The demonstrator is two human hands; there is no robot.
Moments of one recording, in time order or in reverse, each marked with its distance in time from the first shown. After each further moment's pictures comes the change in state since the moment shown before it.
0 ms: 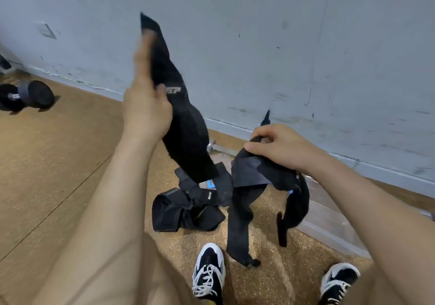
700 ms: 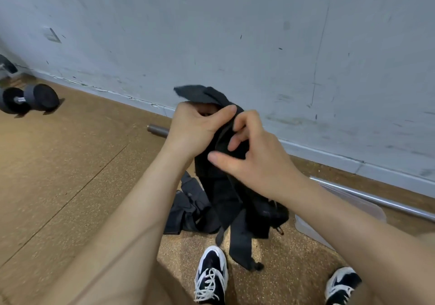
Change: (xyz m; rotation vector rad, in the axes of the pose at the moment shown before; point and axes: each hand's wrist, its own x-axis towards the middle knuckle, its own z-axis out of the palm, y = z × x) left_hand -0.027 0.027 0.044 -0.381 -0.301 -0.182; right_hand -0.027 -0.043 0.035 0.076 0.287 -0.257
